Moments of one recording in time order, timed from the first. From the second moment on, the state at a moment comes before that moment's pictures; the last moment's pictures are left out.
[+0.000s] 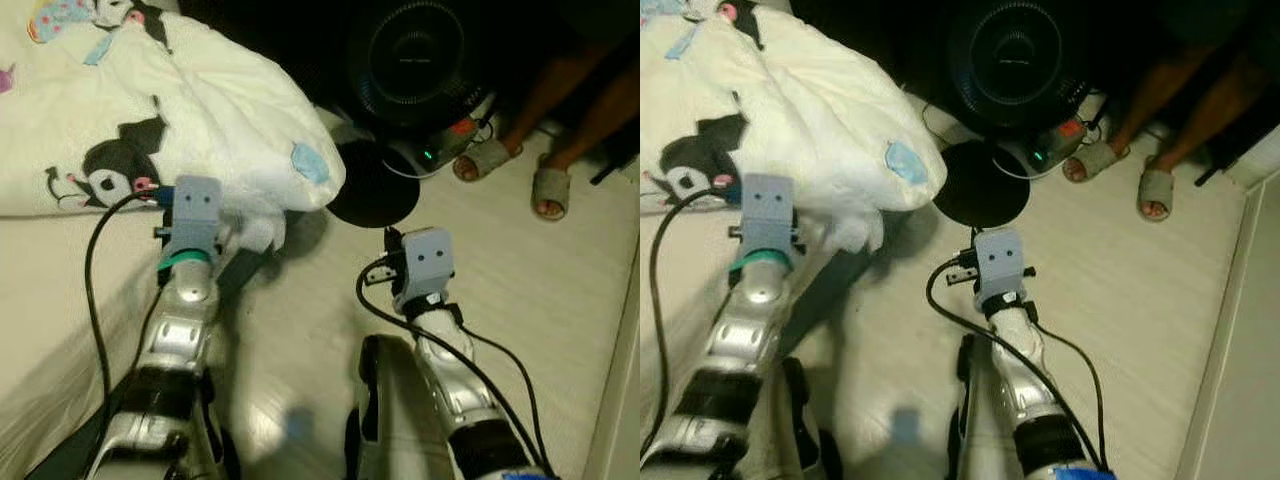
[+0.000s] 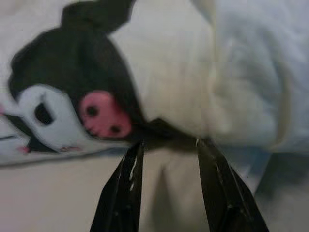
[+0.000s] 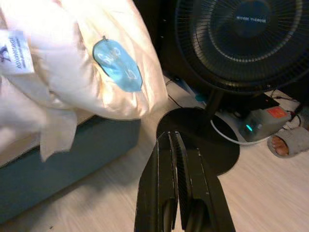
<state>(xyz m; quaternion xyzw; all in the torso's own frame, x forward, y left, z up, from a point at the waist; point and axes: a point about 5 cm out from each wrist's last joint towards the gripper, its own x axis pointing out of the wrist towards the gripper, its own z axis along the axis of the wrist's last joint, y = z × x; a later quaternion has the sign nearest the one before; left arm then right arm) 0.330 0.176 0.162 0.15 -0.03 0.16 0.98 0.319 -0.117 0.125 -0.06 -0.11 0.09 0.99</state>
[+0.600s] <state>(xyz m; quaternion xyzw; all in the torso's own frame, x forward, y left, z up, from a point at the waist) 0.316 0.113 0.232 0.10 -0.14 0.00 0.98 0.323 -0.113 0.128 -0.06 -0.11 0.09 0.99</state>
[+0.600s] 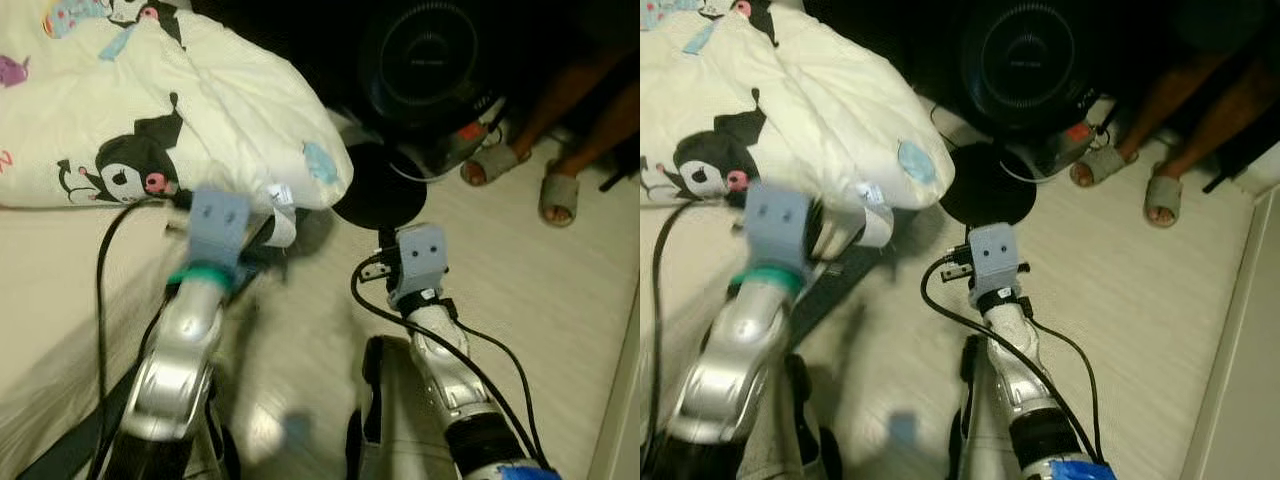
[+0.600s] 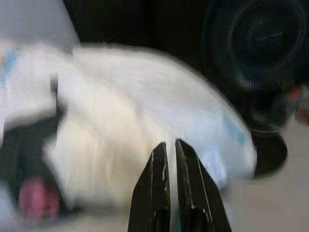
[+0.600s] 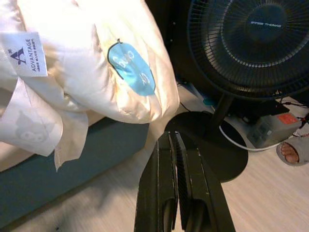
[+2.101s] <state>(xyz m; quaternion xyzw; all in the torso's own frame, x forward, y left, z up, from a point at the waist) 0.380 0.160 0.196 0.10 -0.03 0.20 0.97 0.320 -0.109 0.119 -0.07 -0.10 0.10 0.99</state>
